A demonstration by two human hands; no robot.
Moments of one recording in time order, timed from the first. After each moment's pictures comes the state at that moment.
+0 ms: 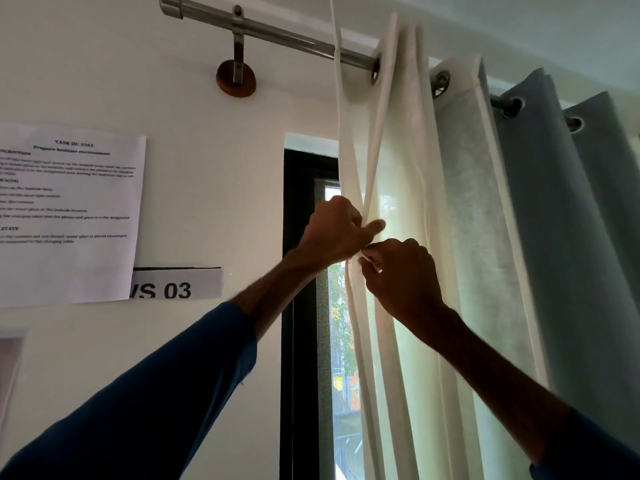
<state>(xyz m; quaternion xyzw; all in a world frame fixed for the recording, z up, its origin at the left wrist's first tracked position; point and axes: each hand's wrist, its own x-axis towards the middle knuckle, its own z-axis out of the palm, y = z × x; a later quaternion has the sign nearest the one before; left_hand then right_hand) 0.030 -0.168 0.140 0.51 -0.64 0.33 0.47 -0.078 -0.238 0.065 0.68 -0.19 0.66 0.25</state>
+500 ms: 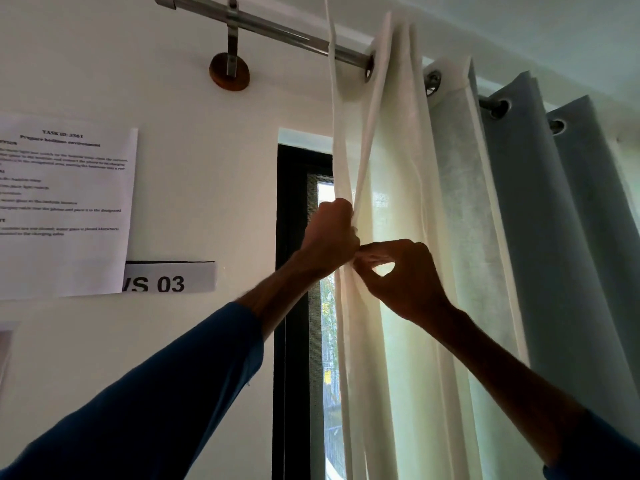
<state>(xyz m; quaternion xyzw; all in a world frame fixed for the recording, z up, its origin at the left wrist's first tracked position) 0.021 -0.163 0.127 0.54 -0.60 0.39 0.43 -0.100 -0.229 0.055 0.72 -0.08 0.68 0.11</state>
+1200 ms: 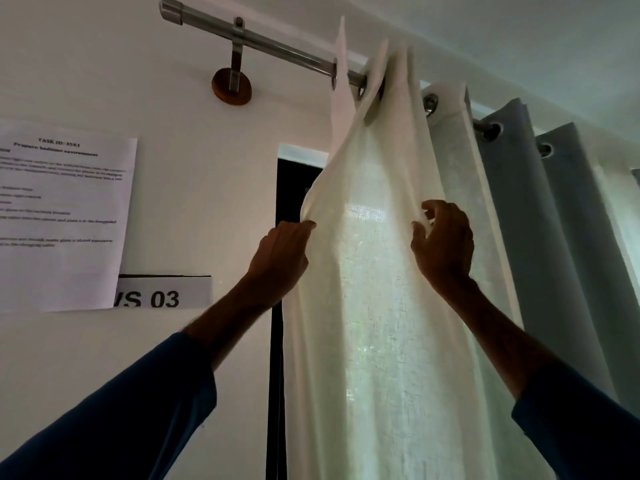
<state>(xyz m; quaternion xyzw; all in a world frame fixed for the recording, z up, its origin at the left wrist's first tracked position) 0.097 -0.146 0.119 0.54 -0.56 0.49 0.38 -0.119 -0.280 0.125 0.55 -0.26 0.77 0.19</state>
